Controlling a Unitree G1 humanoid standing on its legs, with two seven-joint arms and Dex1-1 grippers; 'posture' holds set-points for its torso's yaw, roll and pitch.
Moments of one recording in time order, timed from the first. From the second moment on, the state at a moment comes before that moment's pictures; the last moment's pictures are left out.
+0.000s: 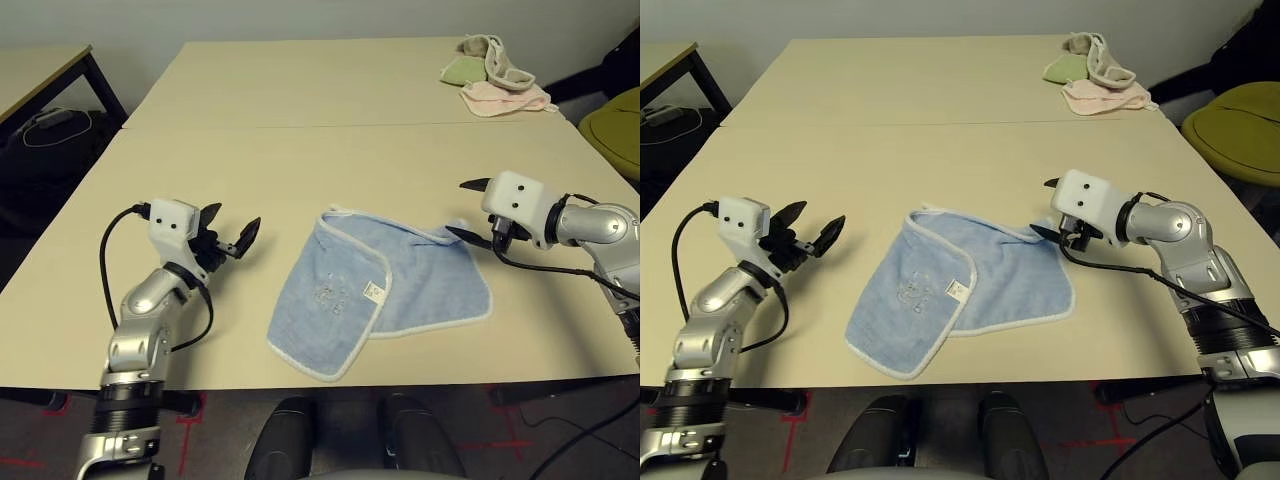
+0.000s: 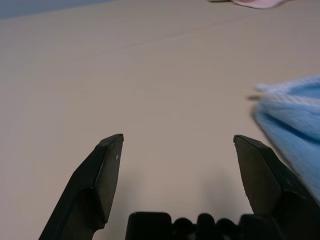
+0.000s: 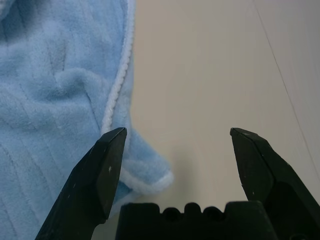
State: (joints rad) left arm -0.22 0.51 0.17 0.11 -0.32 0.14 -0.72; right arm -0.54 -0.78 0.13 0.27 -0.09 -0.10 0.95
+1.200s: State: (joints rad) left arm -0.31 0.56 0.02 0.13 -0.33 0.08 -1.10; right arm -0.70 -0.82 0.26 0.40 -0.23 -0.18 1.13
